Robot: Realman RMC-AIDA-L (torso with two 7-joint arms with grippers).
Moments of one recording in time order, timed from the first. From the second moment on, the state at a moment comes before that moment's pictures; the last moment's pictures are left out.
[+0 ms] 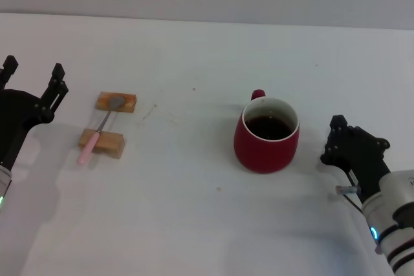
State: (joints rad) left arm -0.25 -2.07 -1.06 -0.27 2.65 1.27 -0.10; right arm 0.37 2.08 0.06 0.61 -1.39 -1.16 -0.25
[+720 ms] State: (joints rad) left arm -0.26 -2.07 -1.06 -0.27 2.65 1.28 -0.10; right arm 0.44 2.09 0.07 0.62 -1.42 -1.09 -0.25
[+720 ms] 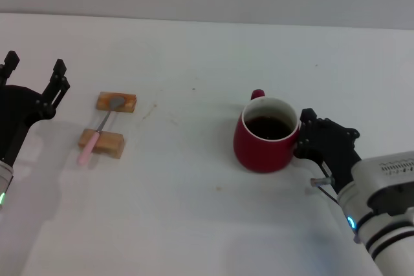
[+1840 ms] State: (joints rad) left arm -0.26 -2.07 -1.06 -0.27 2.65 1.28 -0.10; right arm 0.52 2.09 0.11 0.66 -1.46 -0.99 -0.25
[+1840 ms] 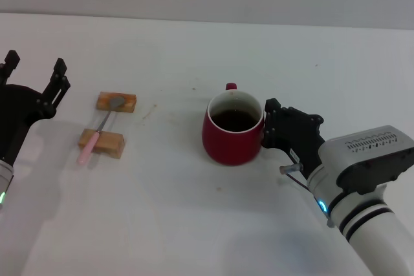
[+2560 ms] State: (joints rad) left arm -0.26 -2.07 -1.06 -0.27 2.65 1.28 -0.10; right arm 0.43 2.09 0.15 0.63 -1.46 -1.11 -0.25
